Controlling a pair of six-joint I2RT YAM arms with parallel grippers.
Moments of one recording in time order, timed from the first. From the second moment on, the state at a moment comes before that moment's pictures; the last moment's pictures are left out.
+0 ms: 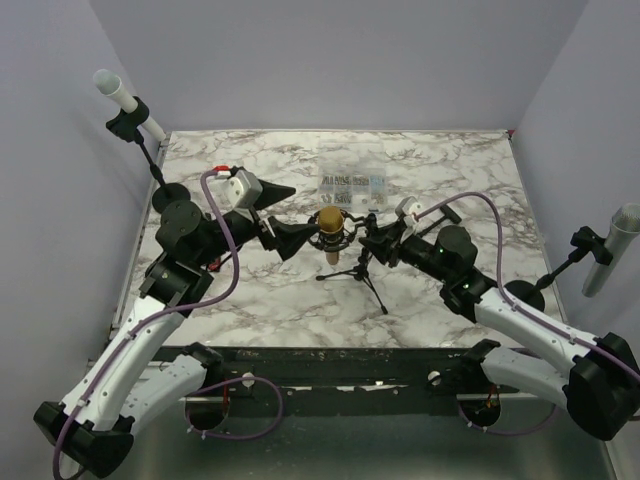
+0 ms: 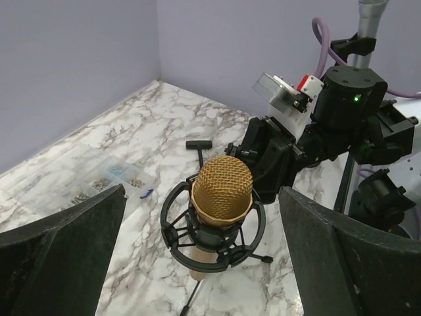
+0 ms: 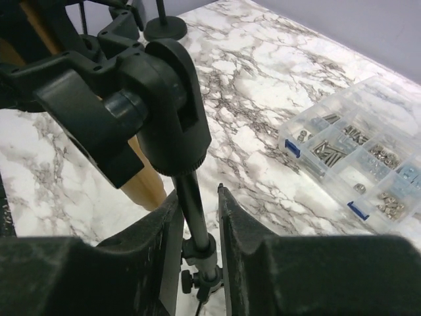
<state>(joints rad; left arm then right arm) -0.48 0.81 0.93 0.06 0.56 -0.16 0.60 1.04 0.53 0.46 -0.34 -0.02</state>
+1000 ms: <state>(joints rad) -0.64 0.95 1.01 -0.09 0.43 -0.16 0.60 0.88 0.59 -0.11 -0.16 0.76</state>
